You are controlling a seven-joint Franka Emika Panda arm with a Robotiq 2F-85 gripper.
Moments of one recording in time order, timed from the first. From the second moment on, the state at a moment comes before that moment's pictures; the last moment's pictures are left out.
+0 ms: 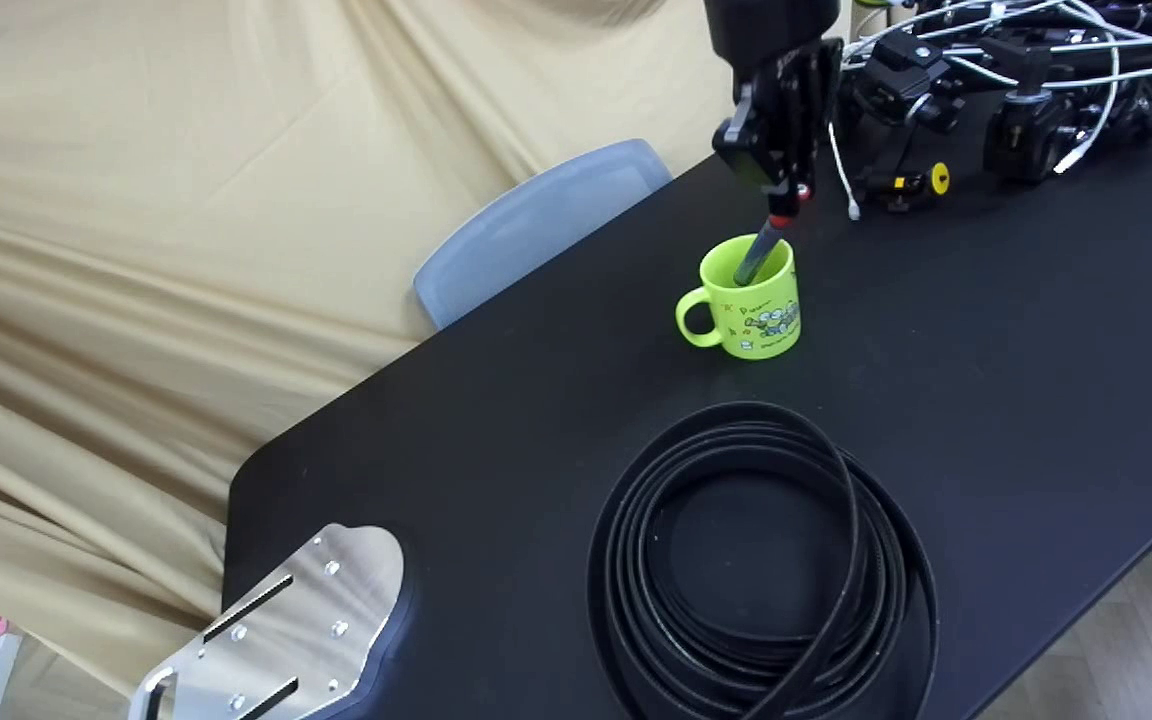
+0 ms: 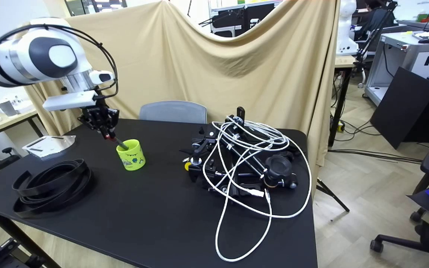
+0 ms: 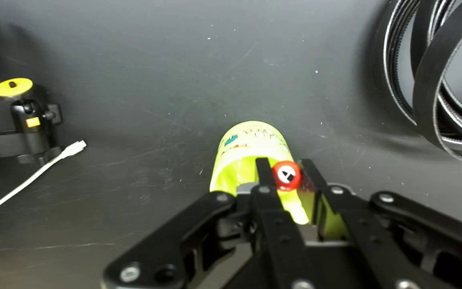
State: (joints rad) arm 0.12 0.08 0.15 -2.29 -0.06 2.44 -0.05
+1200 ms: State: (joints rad) arm 0.03 -0.15 -0.02 -2.51 0.05 2.68 -0.07
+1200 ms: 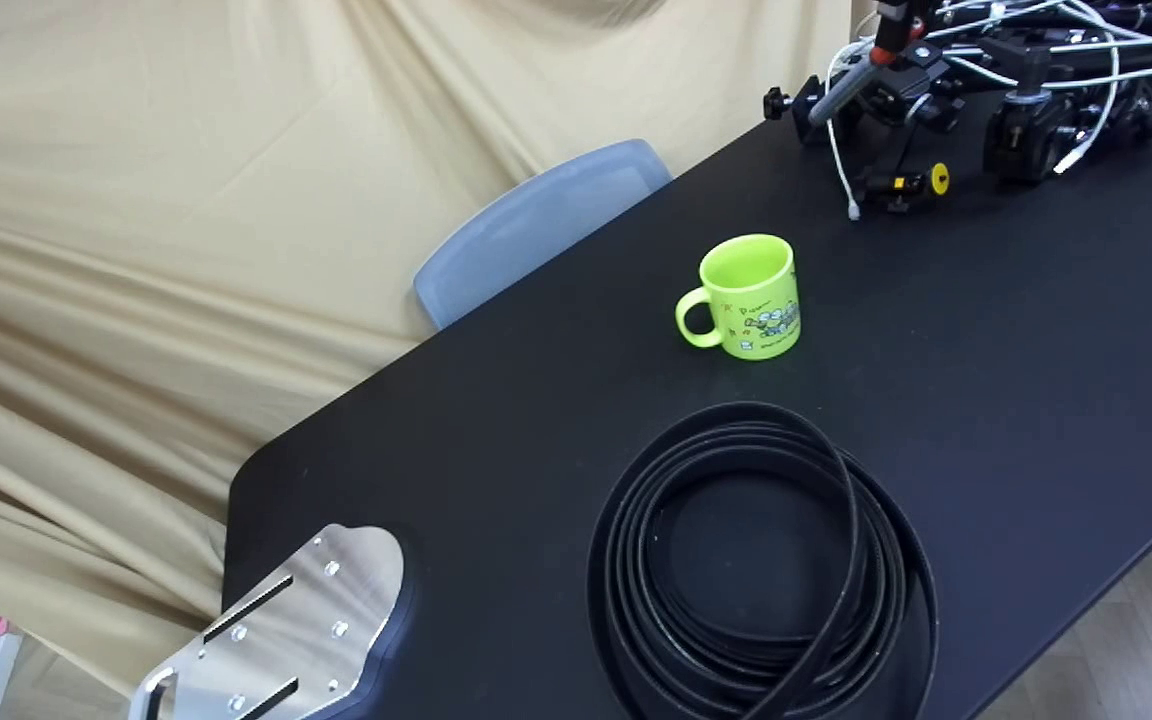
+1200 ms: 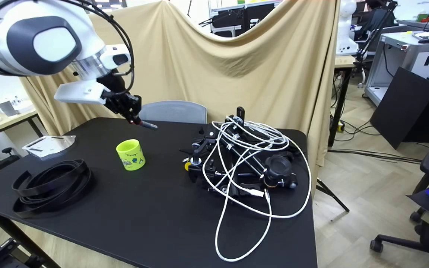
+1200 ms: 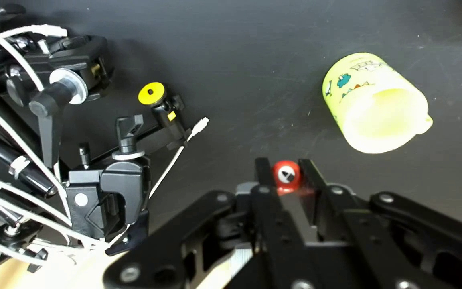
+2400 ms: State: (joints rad) arm 0.01 0.22 -0.03 -2.49 -0.09 2.99 -0.34
